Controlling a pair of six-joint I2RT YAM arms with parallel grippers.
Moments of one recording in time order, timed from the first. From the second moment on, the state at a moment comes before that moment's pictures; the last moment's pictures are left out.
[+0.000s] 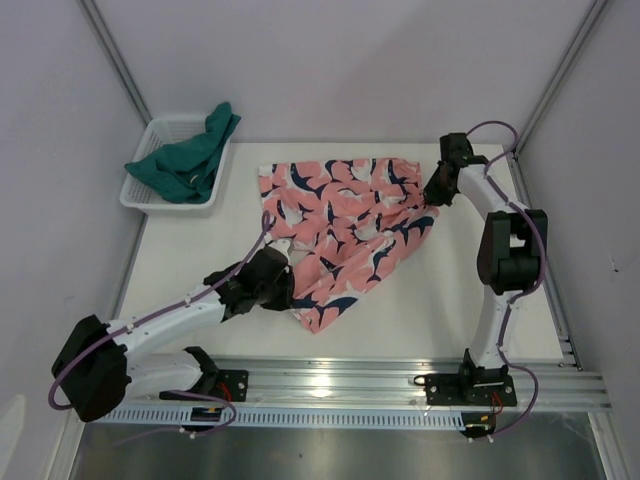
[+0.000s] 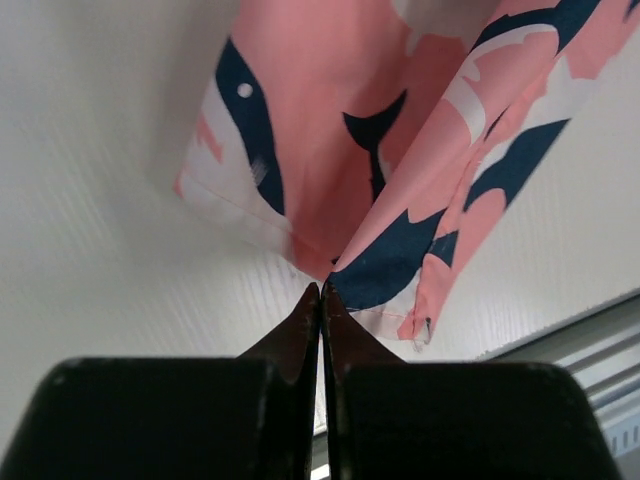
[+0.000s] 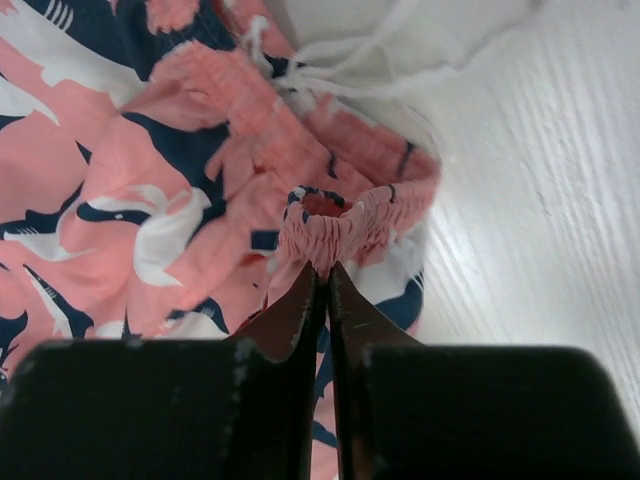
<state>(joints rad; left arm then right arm) -0.78 1.11 0.64 -0.45 -0.08 -0.58 0.07 2.00 1.63 -0.65 0.04 0.62</state>
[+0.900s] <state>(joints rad) -0.74 1.04 0.68 -0.46 -0.11 -0.56 0.02 1.99 1.59 -0.50 -0.10 0.62</state>
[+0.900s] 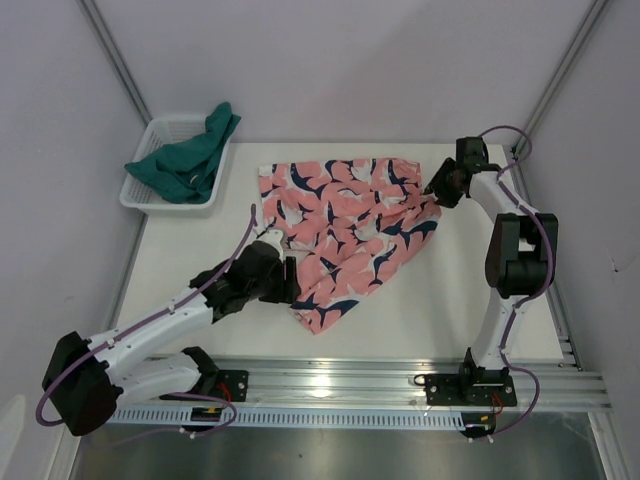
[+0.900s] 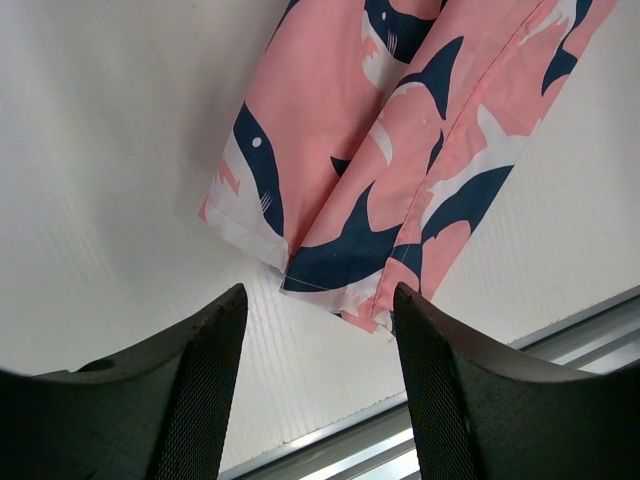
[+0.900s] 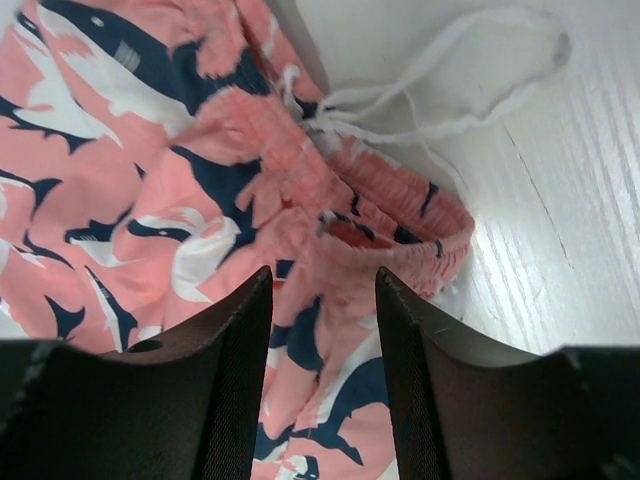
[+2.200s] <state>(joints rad) -0.94 1.13 0.70 -0.45 -0.17 -0.56 -0.04 1.84 1.26 -0.32 -0.14 0.70</state>
